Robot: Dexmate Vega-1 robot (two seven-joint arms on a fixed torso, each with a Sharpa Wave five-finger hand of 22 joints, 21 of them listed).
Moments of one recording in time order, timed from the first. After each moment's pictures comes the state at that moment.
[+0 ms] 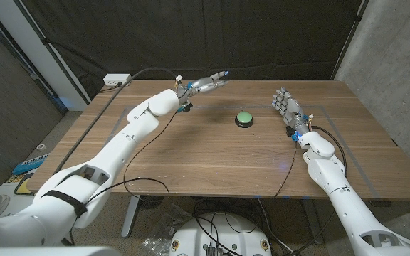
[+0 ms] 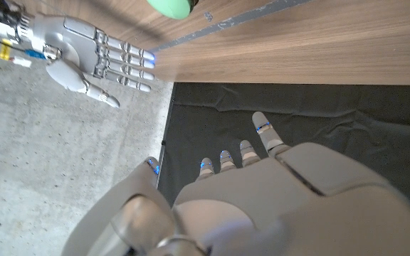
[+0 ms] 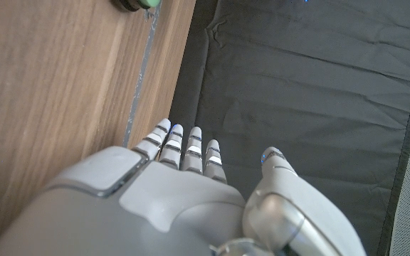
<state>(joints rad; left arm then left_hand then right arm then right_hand) 0.52 0.35 0.44 -1.28 0.46 -0.35 -0.31 0.14 0.12 0.32 0.14 0.25 -0.18 -0.14 0.22 0.20 -0.17 -0.05 0.24 0.20 -0.16 0.03 0.23 0.20 -0.17 0.09 0.77 0.18 -0.95 -0.26 -0.03 -1.37 0.39 0.20 0.22 0.28 0.14 0.28 -0.02 0.18 0.10 -0.02 0.20 0.18 0.15 0.07 0.23 0.19 0.09 0.11 0.19 0.17 0.05 0.08 0.25 0.19</state>
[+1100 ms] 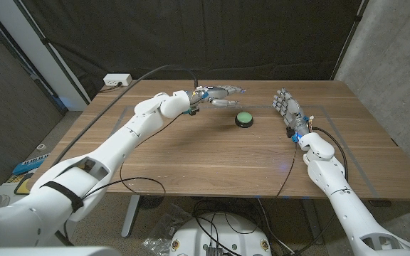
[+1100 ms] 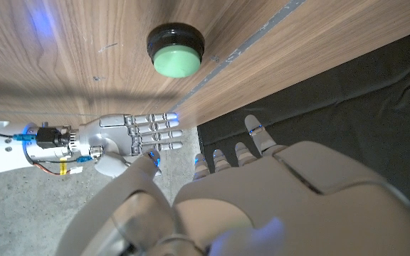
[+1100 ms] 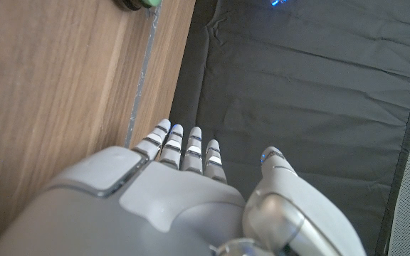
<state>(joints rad) 0.46 0.40 0.58 -1.32 0.77 -0.44 -0.29 0.22 0.15 0.39 0.12 0.23 -0.12 -0.16 0.22 0.19 -0.13 -0.13 0.24 0.19 -0.15 -0.04 0.20 0.18 -0.17 -0.03 0.74 0.18 -0.96 -0.26 -0.03 -1.38 0.39 0.20 0.20 0.28 0.14 0.29 -0.02 0.18 0.10 -0.02 0.20 0.18 0.15 0.07 0.23 0.19 0.09 0.11 0.19 0.17 0.05 0.08 0.24 0.19</state>
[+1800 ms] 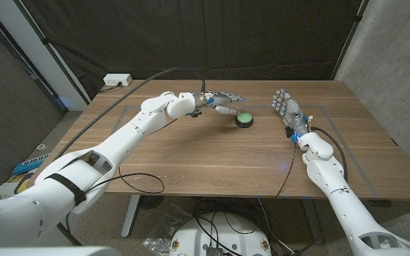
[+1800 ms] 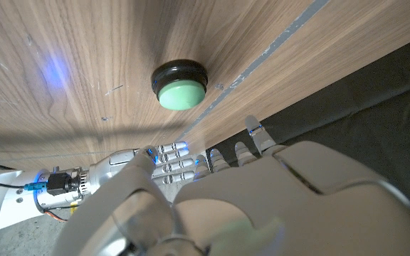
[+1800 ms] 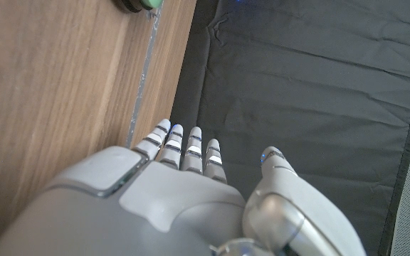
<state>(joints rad) 0.40 0.38 0.67 -1.26 0.87 -0.44 -0.31 0.24 0.13 0.39 0.11 0.22 -0.13 -0.15 0.20 0.19 -0.11 -0.17 0.22 0.19 -0.14 -0.04 0.19 0.18 -0.17 -0.03 0.74 0.18 -0.96 -0.25 -0.03 -1.37 0.38 0.20 0.20 0.28 0.14 0.30 -0.03 0.18 0.10 -0.02 0.20 0.18 0.15 0.07 0.23 0.19 0.09 0.11 0.19 0.17 0.05 0.08 0.24 0.19</state>
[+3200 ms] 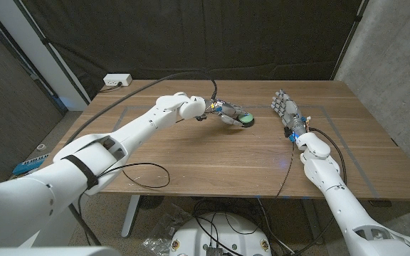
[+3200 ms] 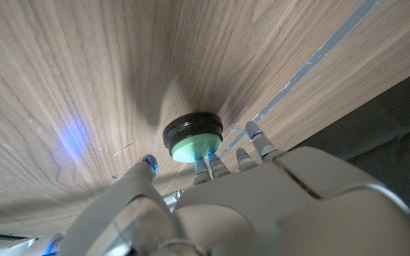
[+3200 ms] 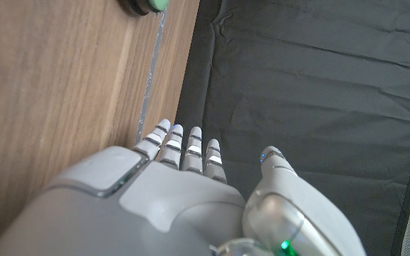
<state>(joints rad) 0.26 0.31 0.85 -1.06 0.98 -0.44 -0.31 0.20 0.12 0.37 0.15 0.22 0.02 -0.16 0.23 0.18 -0.05 -0.19 0.21 0.18 -0.15 -0.03 0.19 0.18 -0.17 -0.01 0.70 0.18 -0.91 -0.23 -0.03 -1.28 0.38 0.22 0.21 0.28 0.14 0.31 -0.03 0.18 0.10 -0.02 0.20 0.18 0.16 0.07 0.23 0.19 0.09 0.11 0.19 0.17 0.05 0.08 0.24 0.19</state>
